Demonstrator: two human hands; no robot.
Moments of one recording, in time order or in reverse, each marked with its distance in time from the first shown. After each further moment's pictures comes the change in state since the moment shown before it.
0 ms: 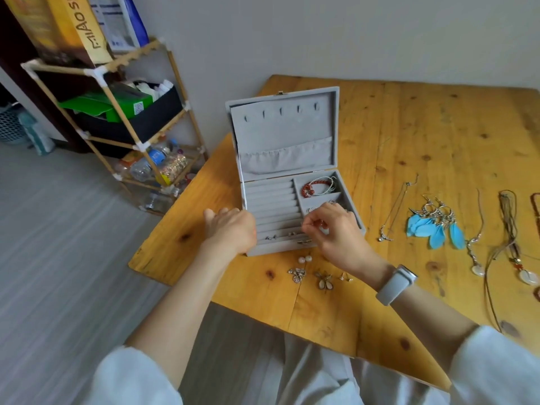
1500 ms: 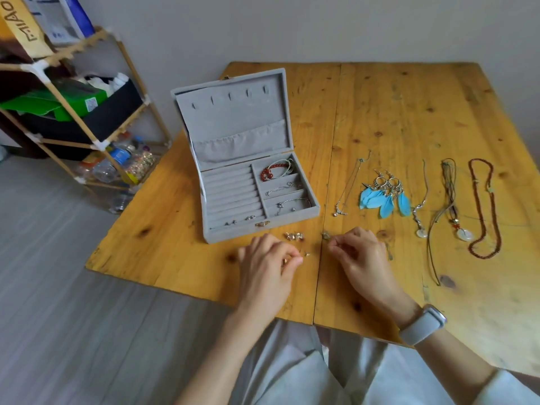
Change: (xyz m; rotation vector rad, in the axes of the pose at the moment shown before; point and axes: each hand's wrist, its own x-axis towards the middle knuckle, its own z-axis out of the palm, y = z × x) left_hand -0.084 0.090 0.072 -0.584 0.502 0.388; right_hand -0.103 0.047 -0.035 -0.022 0.150 0.282
